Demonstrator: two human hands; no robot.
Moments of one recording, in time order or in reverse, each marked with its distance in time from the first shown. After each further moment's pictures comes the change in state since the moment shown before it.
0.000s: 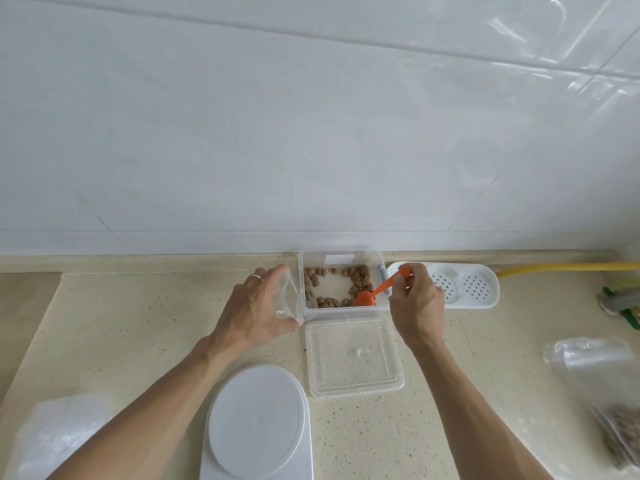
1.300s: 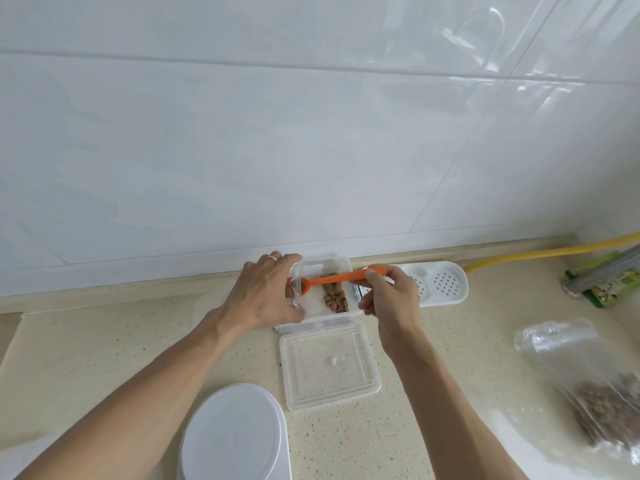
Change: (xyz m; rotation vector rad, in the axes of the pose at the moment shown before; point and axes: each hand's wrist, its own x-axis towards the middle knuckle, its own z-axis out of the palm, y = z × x) left_hand 0.052 0.069 -0.009 0.238 -0.103 0.201; right_hand -0.002 -0.031 -0.038 0.712 -0.135 0.432
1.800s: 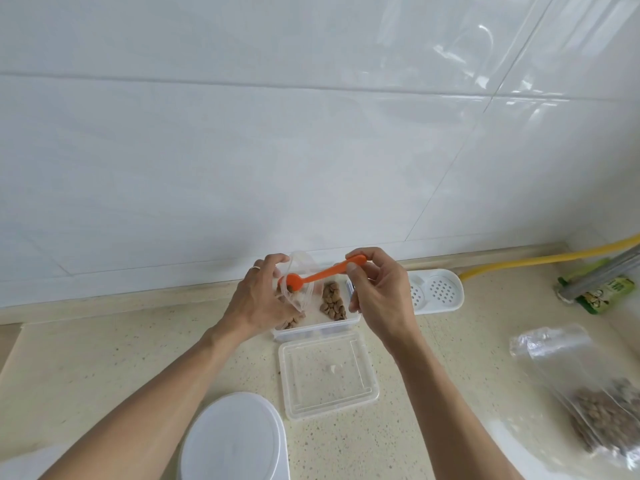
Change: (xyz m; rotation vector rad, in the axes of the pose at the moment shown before) left_hand -0.006 -0.003 0.004 -0.404 0.118 -0.138; right_hand -0.020 -0.032 0.005 -0.152 -0.198 -0.339
